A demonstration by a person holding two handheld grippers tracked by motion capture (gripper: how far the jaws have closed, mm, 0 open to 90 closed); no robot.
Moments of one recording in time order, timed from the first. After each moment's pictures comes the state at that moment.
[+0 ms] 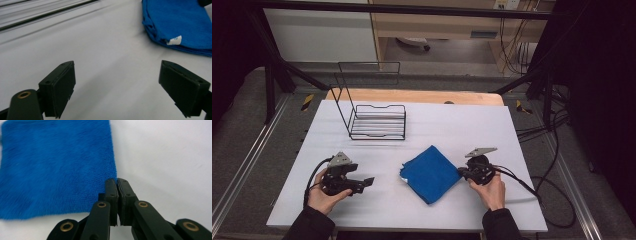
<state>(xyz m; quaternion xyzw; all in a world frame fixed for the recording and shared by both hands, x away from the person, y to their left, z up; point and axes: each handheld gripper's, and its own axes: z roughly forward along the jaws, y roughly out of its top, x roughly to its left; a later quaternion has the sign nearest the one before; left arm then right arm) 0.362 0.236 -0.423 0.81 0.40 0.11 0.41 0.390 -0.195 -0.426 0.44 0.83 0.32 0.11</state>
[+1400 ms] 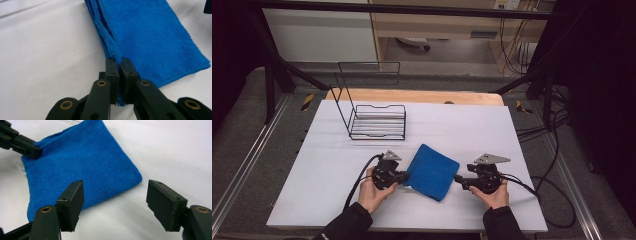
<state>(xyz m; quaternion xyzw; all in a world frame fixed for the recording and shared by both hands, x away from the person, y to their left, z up) 0.382 0.117 -0.434 0.84 0.40 0.04 0.37 0.363 -0.209 -0.429 0.44 0.79 0.42 0.12</state>
